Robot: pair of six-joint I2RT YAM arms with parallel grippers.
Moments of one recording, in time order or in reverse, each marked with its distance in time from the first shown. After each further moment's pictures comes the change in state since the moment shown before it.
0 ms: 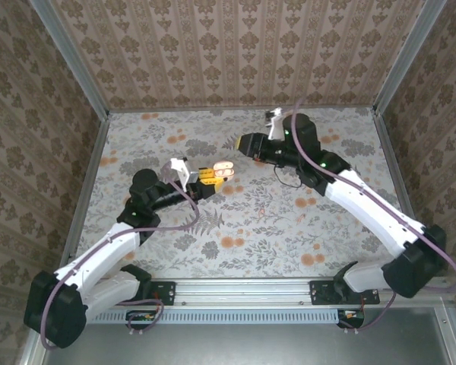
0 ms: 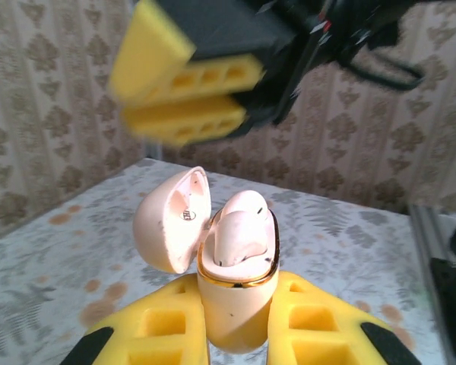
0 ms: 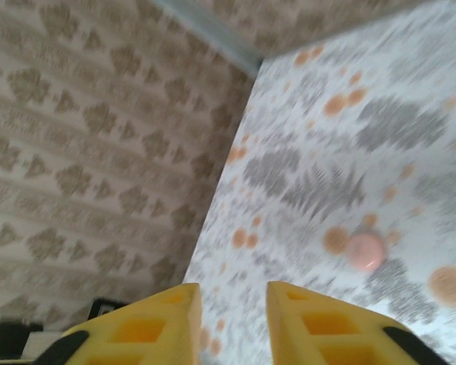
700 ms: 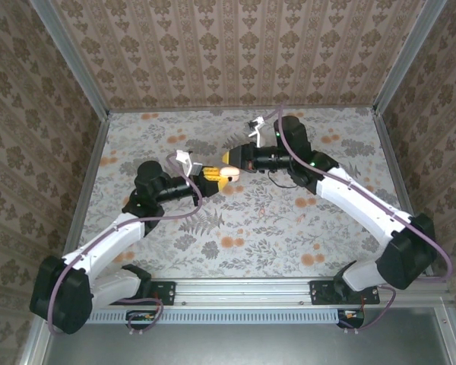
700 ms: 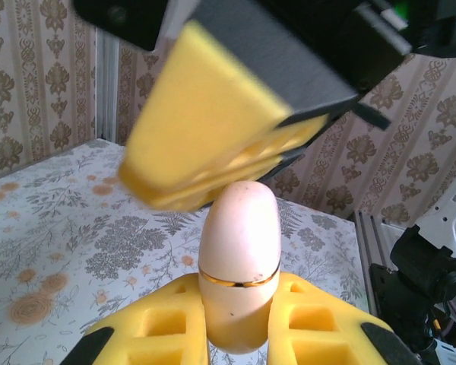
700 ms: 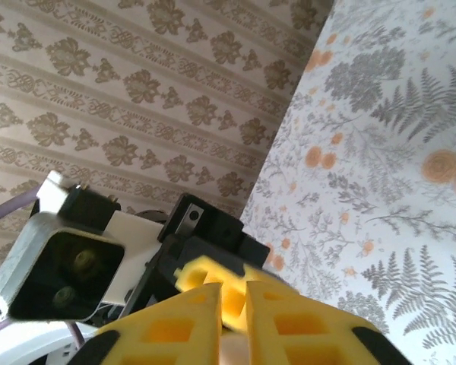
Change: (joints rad) left arm 0.027 0.095 0.046 0.024 0.094 -0.136; right arm 0.016 0.009 -0.027 0.041 -0.269 0.010
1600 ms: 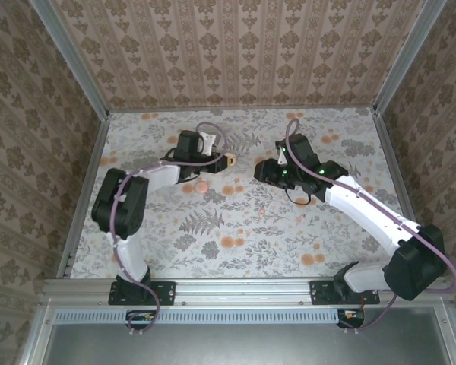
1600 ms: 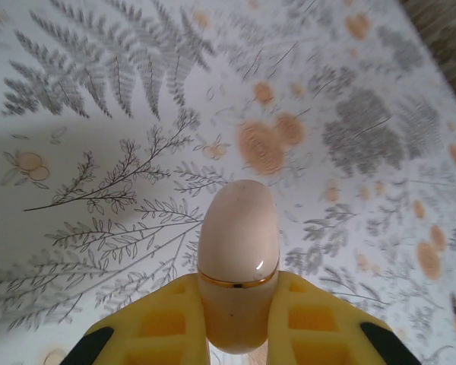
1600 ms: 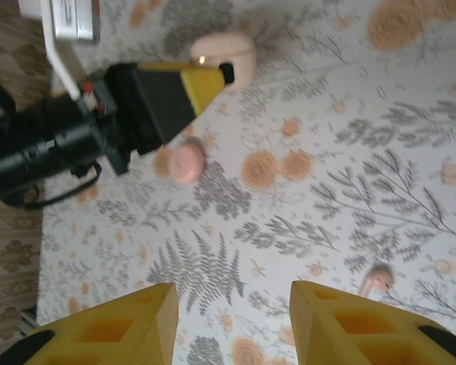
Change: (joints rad) left arm 0.062 0.821 0.546 -0.420 -0.338 -0.079; right arm -0.058 -0.056 -0.138 -0.355 0.465 -0.071
